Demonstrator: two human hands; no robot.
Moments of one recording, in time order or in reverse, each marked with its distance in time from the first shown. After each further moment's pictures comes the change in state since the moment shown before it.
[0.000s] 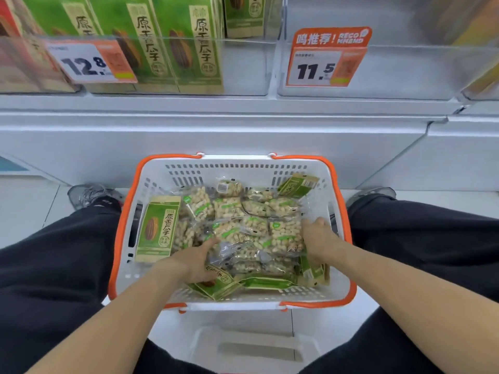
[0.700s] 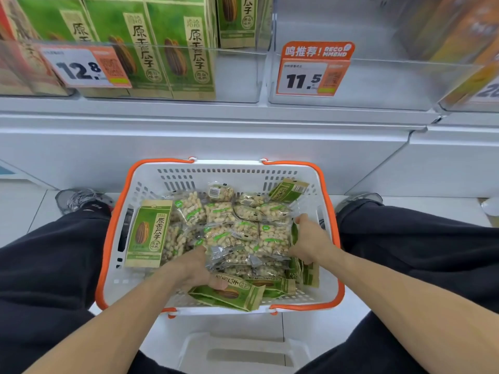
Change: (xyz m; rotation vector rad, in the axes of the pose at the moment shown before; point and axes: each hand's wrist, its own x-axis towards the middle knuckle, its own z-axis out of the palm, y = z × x) left_hand -0.011 0.033 -0.002 -0.348 -0.009 -0.164; right_hand -0.012 0.002 -0.011 0.762 0.159 0.211
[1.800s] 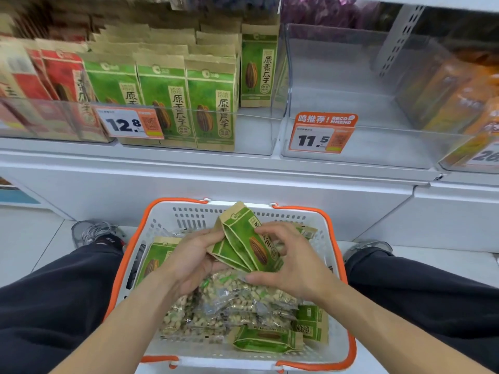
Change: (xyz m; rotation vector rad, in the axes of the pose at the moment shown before) left_hand -0.078 0.055 -0.069 -1.205 0.078 0.491; right_hand -0.050 -0.066 -0.048 0.346 0.156 -0.640
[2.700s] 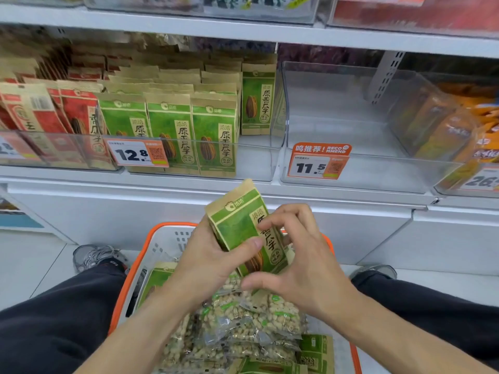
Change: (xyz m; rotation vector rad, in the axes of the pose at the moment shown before) left_hand -0.041 0.049 0.045 0.301 0.030 0.533; right_hand -0.006 -0.071 -0.042 -0.022 0.242 -0.284
